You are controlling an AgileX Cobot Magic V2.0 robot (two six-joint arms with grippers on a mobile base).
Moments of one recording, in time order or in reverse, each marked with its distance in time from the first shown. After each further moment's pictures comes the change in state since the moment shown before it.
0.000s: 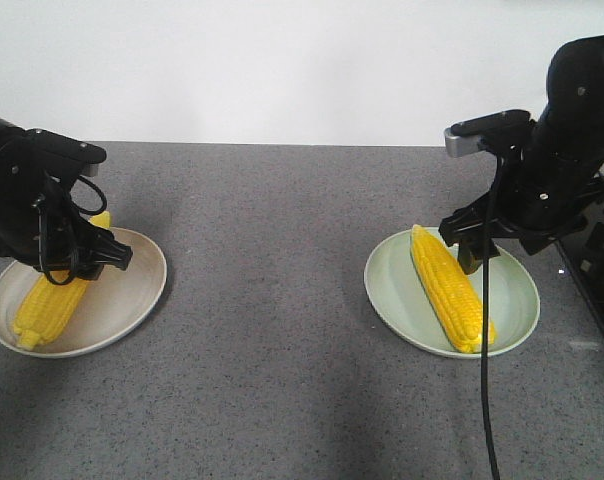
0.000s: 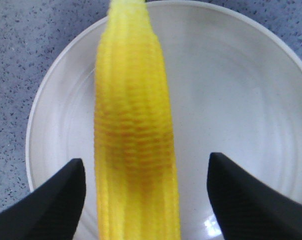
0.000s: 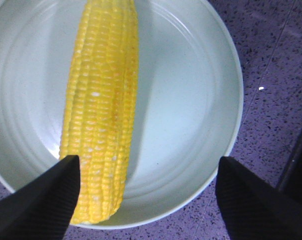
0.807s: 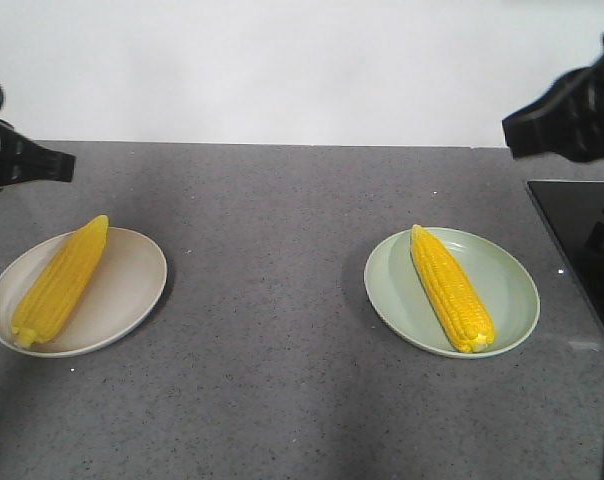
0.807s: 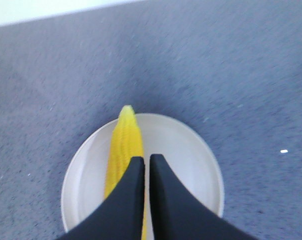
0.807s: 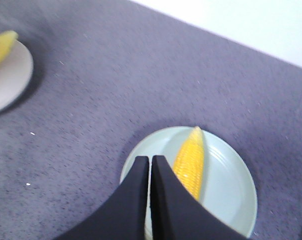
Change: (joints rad) left arm 0.000 -0.427 0.054 -0.140 -0.130 0.052; right arm 0.000 -0.531 0.143 0.334 -0.268 -0.240
